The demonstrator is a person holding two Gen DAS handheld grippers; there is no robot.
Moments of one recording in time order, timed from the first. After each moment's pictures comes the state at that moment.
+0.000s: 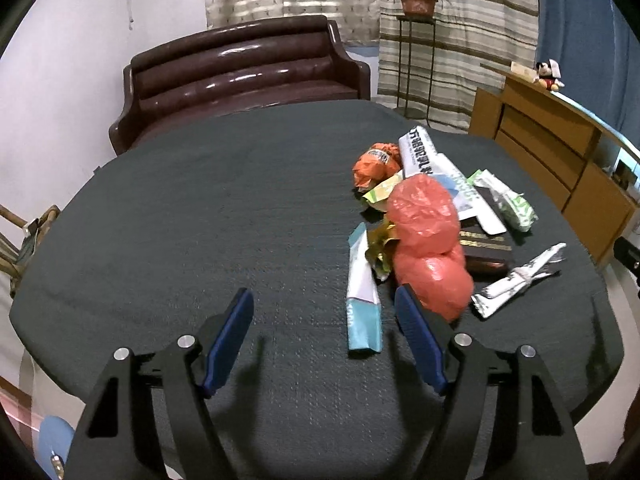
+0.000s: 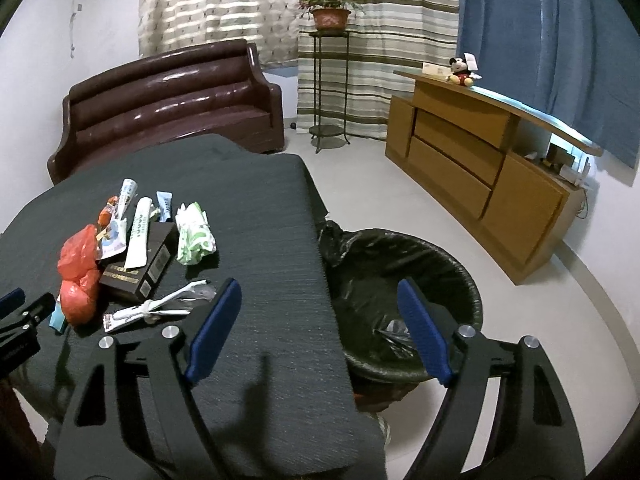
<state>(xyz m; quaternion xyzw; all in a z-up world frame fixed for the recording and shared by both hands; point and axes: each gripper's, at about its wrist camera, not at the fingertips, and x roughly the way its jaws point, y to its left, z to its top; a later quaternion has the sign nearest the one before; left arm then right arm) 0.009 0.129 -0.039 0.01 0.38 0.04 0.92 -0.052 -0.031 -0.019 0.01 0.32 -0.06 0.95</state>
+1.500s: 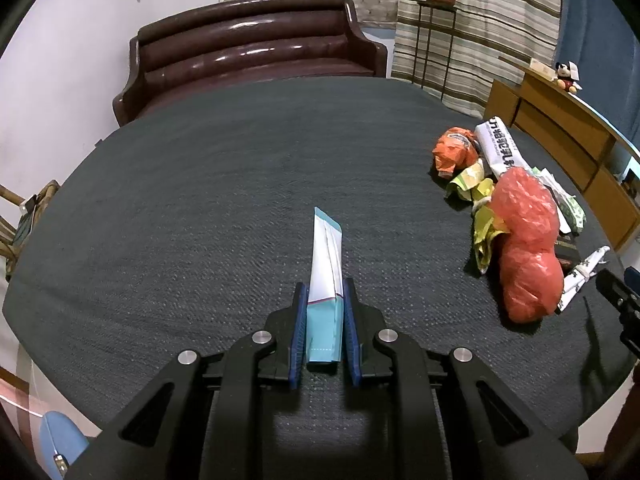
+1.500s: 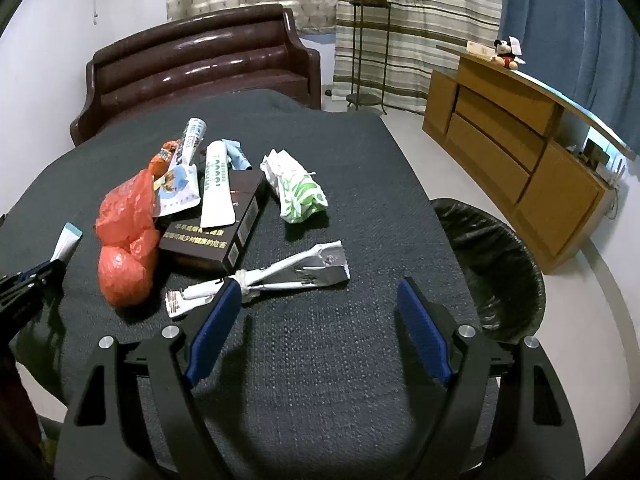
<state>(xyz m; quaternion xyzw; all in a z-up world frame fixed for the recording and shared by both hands) 0.023 0.202 -0.041 -0.02 0.41 0.04 0.91 -0.021 0.025 -0.031 0.00 0.38 -0.01 0.93</state>
